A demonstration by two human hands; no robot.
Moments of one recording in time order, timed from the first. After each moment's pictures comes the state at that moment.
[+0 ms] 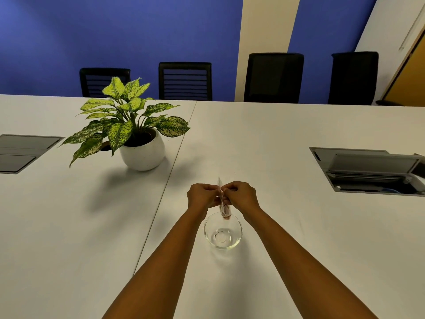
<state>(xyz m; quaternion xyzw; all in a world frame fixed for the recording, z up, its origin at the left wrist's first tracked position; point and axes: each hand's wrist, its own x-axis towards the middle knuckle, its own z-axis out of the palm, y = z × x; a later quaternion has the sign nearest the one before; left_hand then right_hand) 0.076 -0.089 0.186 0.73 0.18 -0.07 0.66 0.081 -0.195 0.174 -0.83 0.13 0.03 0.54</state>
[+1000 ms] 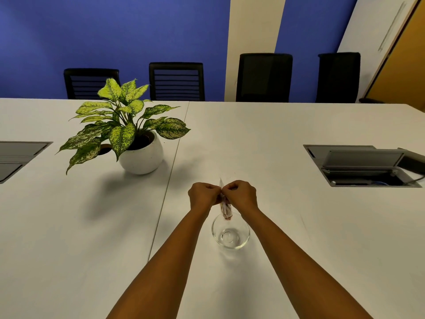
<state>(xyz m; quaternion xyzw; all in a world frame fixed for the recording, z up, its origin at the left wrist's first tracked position) 0.090 -0.065 0.182 0.76 0.16 -0.06 0.63 0.081 -0.160 0.182 -0.84 0.18 -0.02 0.50</state>
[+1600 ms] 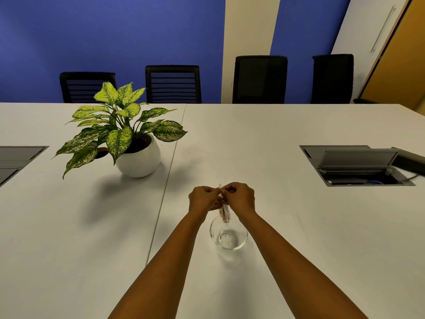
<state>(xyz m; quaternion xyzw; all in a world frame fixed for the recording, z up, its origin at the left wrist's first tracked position) 0.088 -0.064 0.177 0.76 0.13 -0.10 0.63 0.079 -0.160 0.177 -0.84 0.18 -0.05 0.51</state>
